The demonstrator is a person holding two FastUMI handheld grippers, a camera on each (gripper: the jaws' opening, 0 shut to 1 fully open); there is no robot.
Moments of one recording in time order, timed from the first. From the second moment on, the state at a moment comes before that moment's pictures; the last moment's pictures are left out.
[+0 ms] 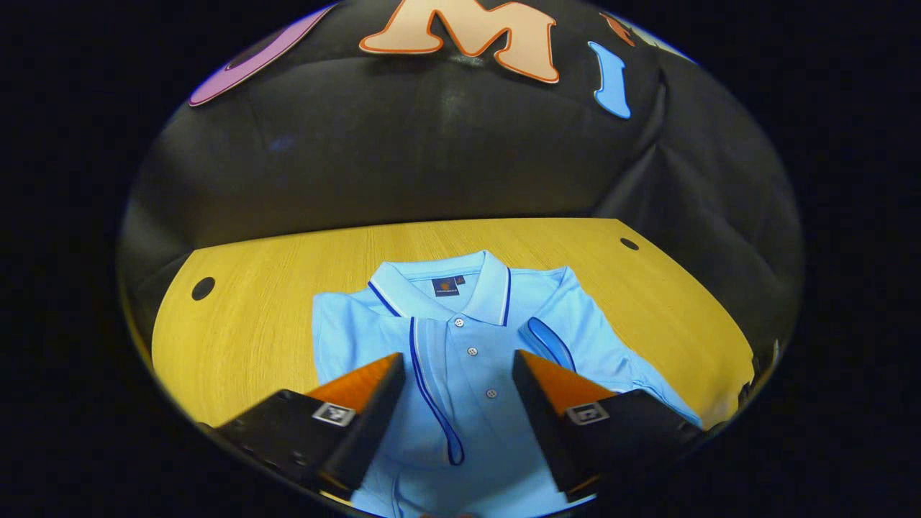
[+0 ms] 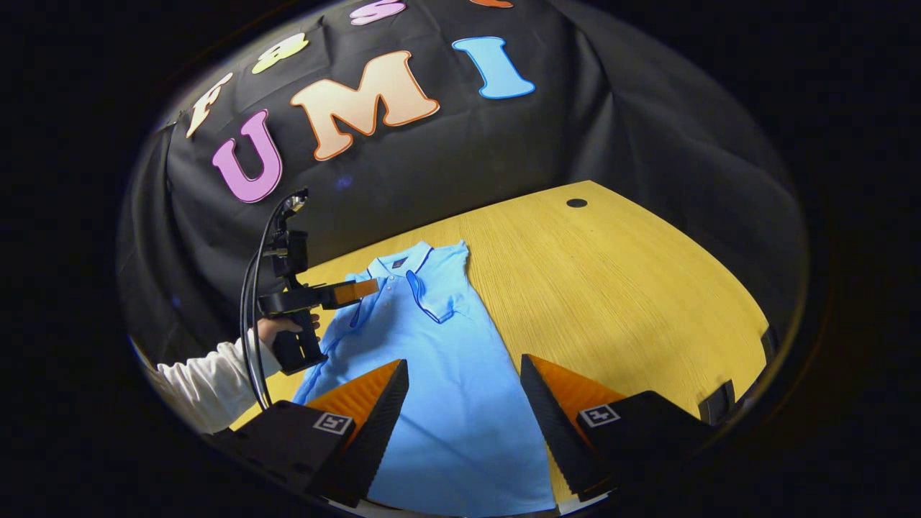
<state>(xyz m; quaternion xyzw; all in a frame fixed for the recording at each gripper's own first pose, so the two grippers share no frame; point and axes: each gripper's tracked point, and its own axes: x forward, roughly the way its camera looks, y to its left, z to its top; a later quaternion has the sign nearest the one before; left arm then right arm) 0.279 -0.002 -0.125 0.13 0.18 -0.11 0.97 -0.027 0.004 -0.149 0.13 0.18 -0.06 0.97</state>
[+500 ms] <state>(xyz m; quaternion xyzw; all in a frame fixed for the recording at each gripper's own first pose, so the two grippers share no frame) 0.123 0.046 -0.107 0.10 0.15 -0.04 0.98 -0.074 0.012 -0.187 0.09 0.18 -0.03 0.98</state>
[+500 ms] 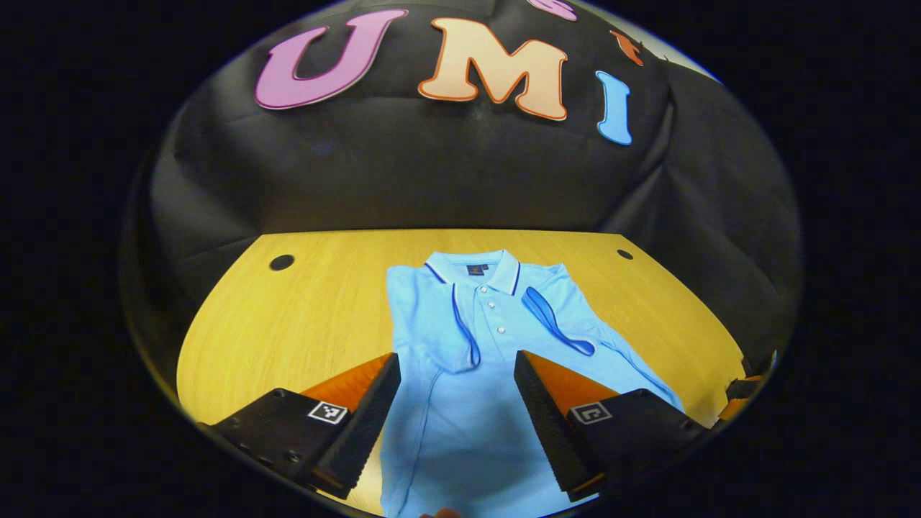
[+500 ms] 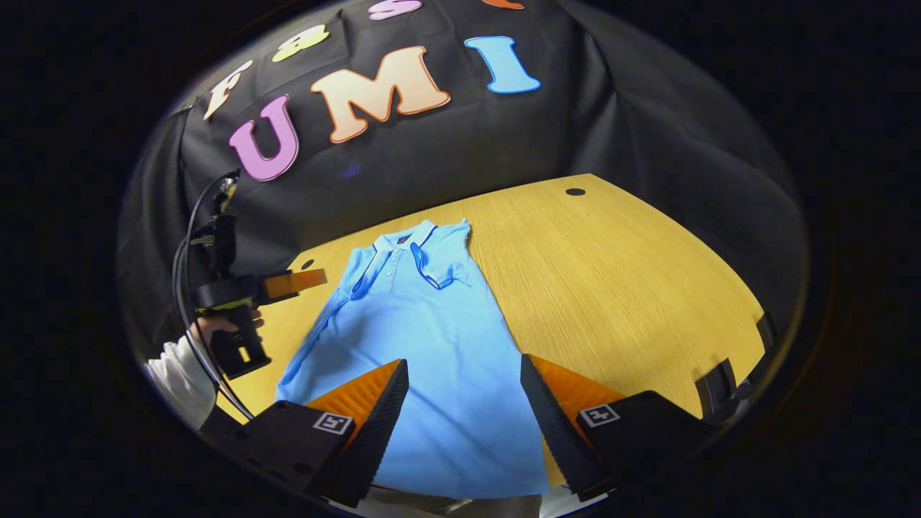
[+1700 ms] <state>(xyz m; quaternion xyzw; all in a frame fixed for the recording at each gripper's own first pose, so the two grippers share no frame) -0.088 0.085 -0.262 0.10 0.17 0.08 0.98 -0.150 0.023 -0.309 -0.06 0.21 0.06 0.97</state>
